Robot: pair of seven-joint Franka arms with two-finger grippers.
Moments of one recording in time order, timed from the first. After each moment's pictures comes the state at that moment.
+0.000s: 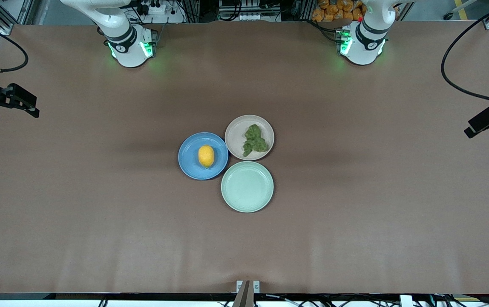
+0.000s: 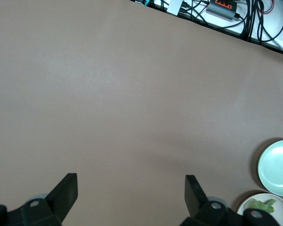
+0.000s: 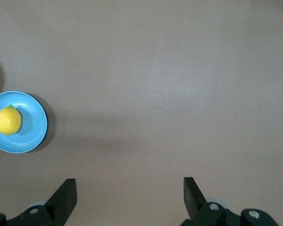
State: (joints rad) left arm 0.09 0.09 -0.11 -1.39 0.02 1.60 -0.33; right arm 0.00 -0.03 -0.02 -1.61 -0.03 1.62 -0.14
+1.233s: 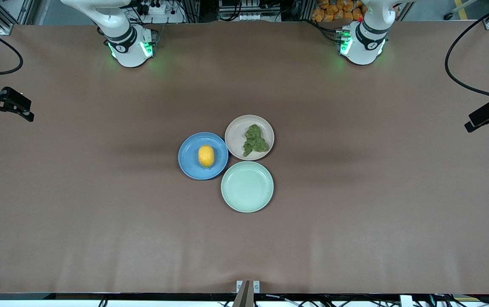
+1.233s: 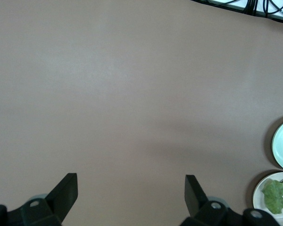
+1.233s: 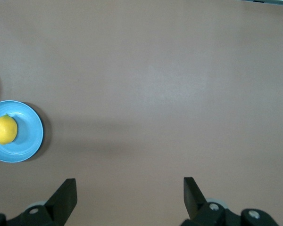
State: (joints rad) left arm 0.11 0.09 -0.10 -1.41 0.01 1.57 -0.20; right arm -0.01 -0.02 -0.03 -1.61 -0.03 1.65 -0.14
